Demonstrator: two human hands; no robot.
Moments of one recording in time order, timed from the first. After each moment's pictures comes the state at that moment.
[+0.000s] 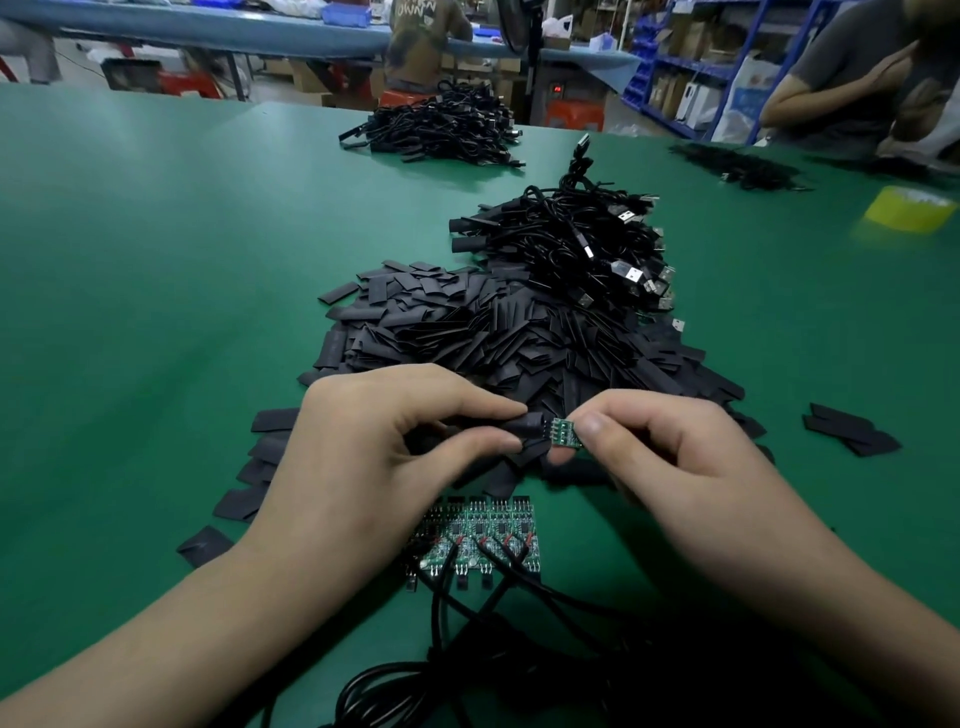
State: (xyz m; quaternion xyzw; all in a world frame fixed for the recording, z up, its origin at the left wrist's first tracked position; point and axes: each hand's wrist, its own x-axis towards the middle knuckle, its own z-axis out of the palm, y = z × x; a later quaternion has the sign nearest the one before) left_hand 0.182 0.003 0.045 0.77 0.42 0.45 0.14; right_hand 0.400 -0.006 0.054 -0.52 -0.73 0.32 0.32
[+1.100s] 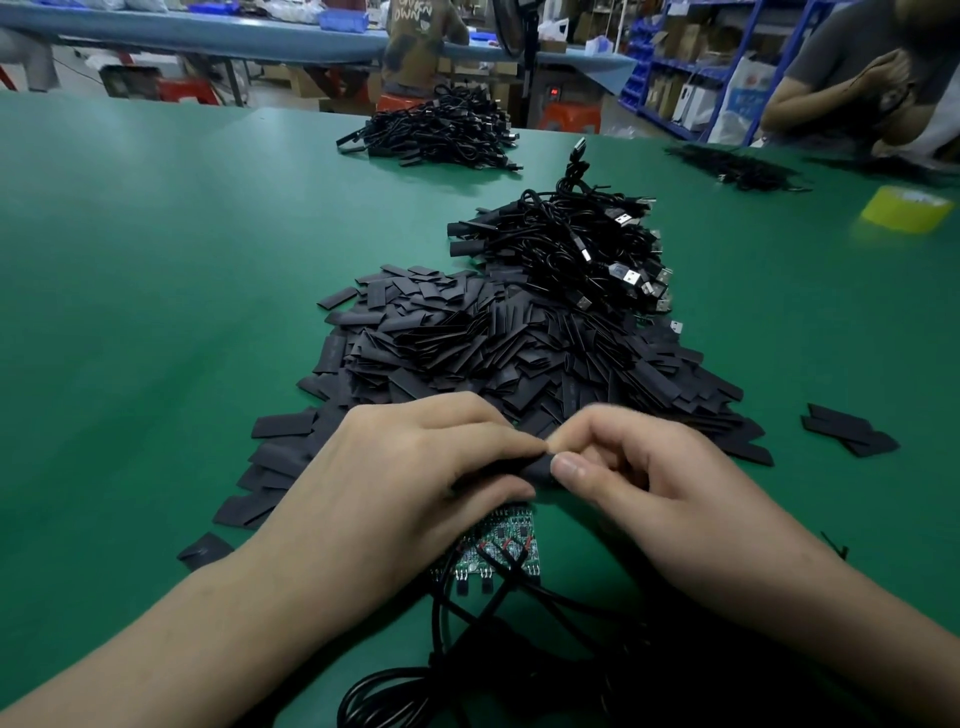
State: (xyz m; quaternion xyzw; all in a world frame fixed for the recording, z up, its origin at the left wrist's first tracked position) left_hand 0.184 0.000 0.043 0.85 0.39 0.34 0.09; right_hand 0.400 -0.005 0.046 -0.50 -0.74 0.35 0.28
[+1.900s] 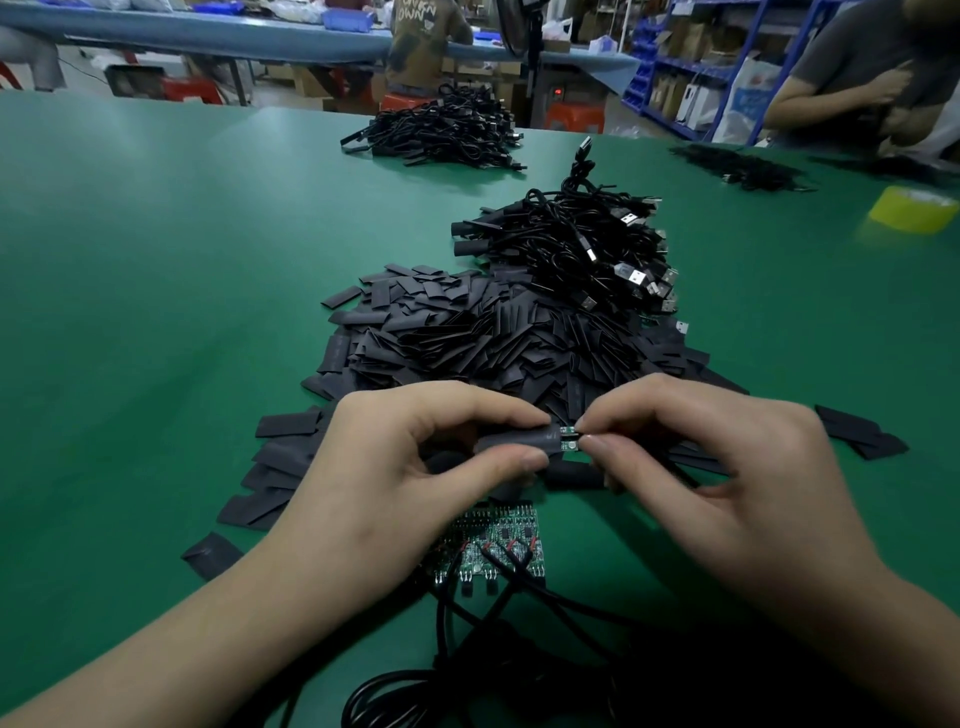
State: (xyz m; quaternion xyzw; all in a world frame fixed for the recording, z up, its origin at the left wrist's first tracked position) left_hand 0.185 0.001 0.040 0.72 0.40 0.46 0.33; right_hand 0.408 -0.008 0.057 -0.39 -0.83 0.05 0.40
